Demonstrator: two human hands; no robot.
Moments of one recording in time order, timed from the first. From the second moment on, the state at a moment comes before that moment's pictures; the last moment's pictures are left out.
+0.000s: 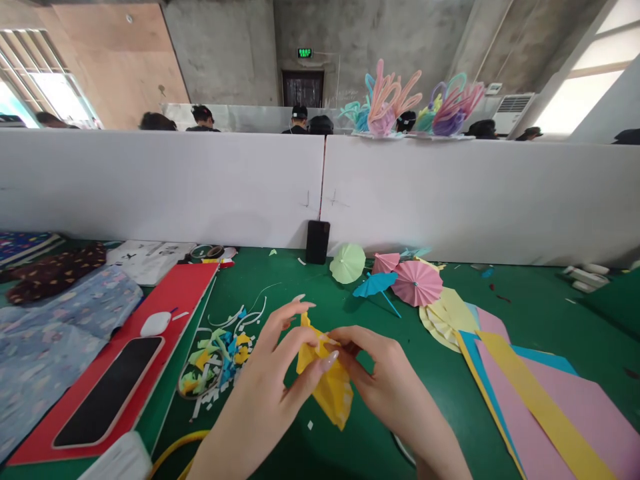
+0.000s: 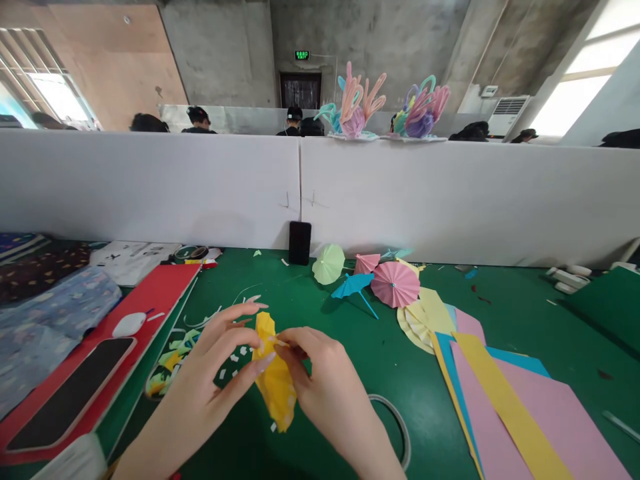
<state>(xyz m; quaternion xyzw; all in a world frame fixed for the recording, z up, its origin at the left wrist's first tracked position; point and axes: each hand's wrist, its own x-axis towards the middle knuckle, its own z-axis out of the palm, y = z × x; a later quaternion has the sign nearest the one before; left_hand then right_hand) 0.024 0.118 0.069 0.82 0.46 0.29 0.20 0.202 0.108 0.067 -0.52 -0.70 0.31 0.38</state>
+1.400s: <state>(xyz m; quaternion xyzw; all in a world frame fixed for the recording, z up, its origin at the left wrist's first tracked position) 0.006 0.121 0.075 0.82 0.50 0.19 0.21 0.195 0.117 0.058 -0.52 -0.70 0.34 0.35</state>
